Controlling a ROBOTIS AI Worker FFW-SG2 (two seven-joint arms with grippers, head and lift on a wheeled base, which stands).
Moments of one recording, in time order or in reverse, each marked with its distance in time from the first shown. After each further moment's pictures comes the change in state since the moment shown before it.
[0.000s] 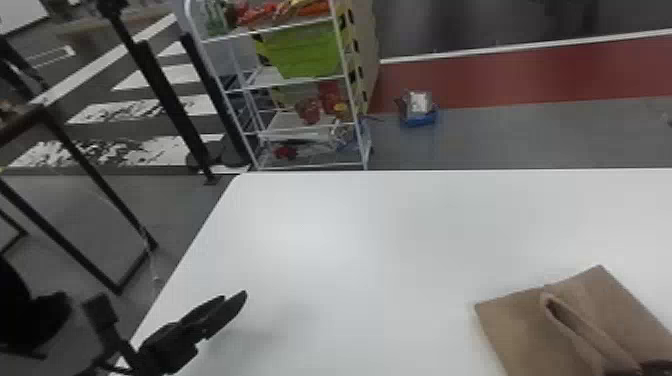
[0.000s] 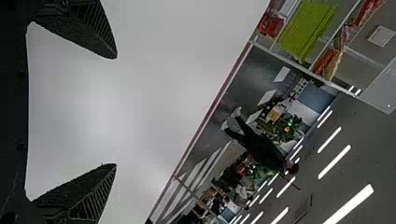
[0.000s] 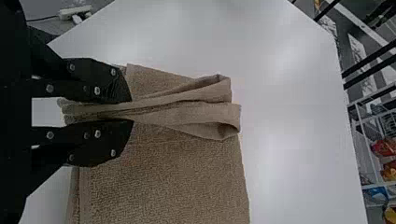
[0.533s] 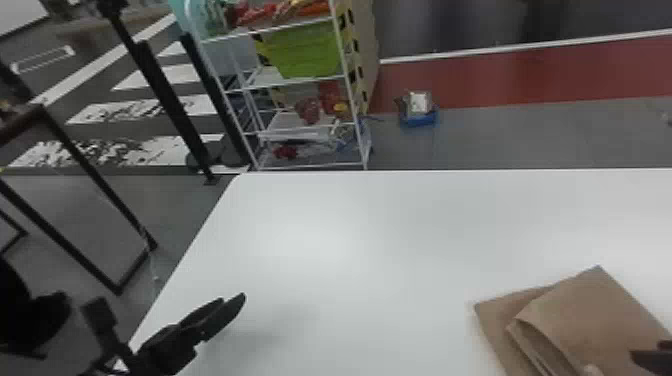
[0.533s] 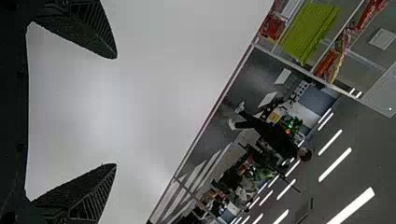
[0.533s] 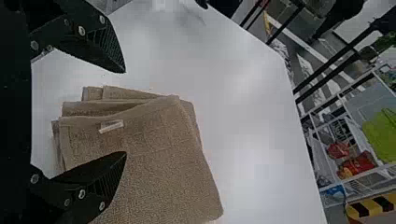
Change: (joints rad) left arm 0.000 0.000 0.007 0.012 -0.003 -0.002 -0.002; right arm 0.023 0.042 -0.220 -0.033 -0.184 0.000 0.030
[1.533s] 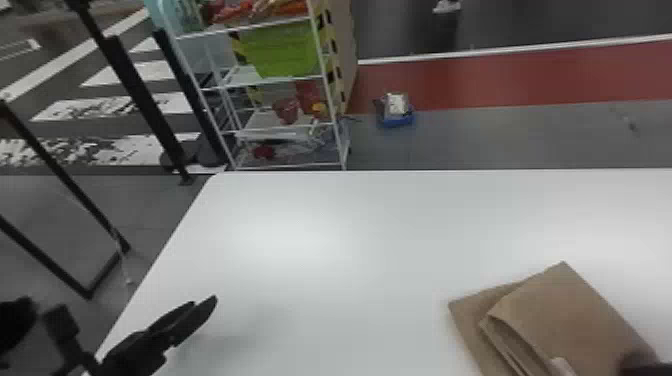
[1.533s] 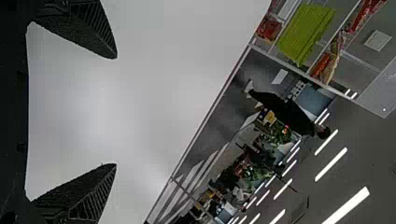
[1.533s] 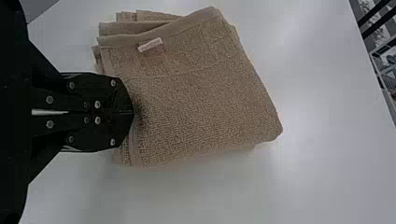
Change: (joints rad) left arm -0.002 0.000 0.016 0.008 0.005 -0.010 -0.009; right arm -0.089 -0.076 0.170 0.243 0.267 0.000 0.043
